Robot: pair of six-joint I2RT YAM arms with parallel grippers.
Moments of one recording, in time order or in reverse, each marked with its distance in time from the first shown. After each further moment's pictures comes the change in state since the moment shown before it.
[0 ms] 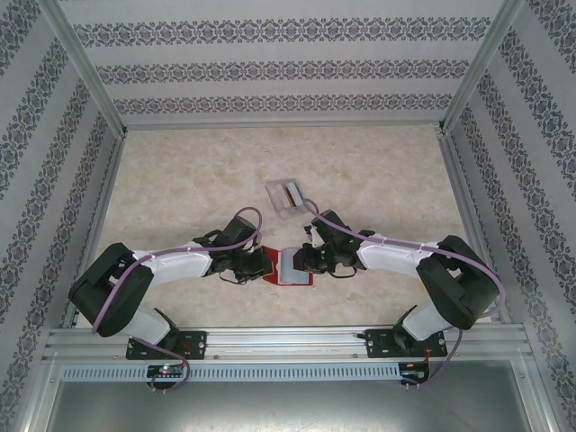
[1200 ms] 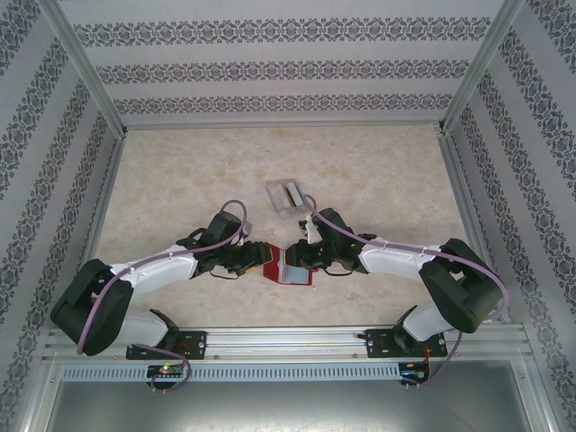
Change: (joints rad) left arm 0.084 -0.143 -0.047 0.013 0.020 0.017; right arm 0.013 -0.022 -0.034 0.205 -0.080 0.043
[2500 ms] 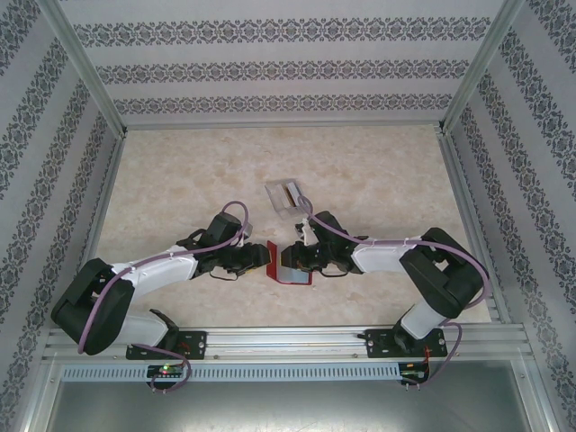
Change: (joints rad) left arm 0.001 0.009 -0.005 0.003 0.002 0.052; right arm 0.000 0.122 -0.022 0.153 -0.048 0.052
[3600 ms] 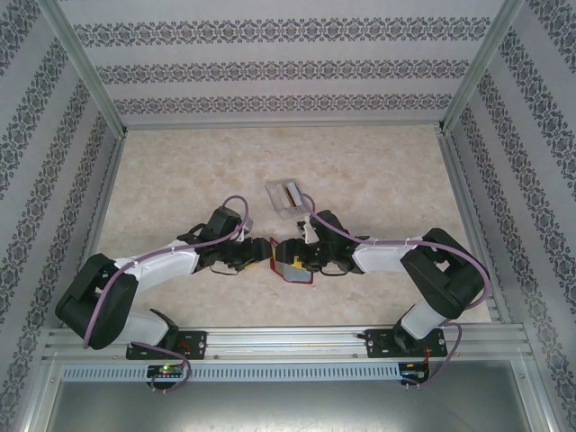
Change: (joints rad) left arm 0.024 0.040 0.042 0.000 0.030 0.022; right arm -0.003 -0.010 -0.005 0.031 0.023 0.037
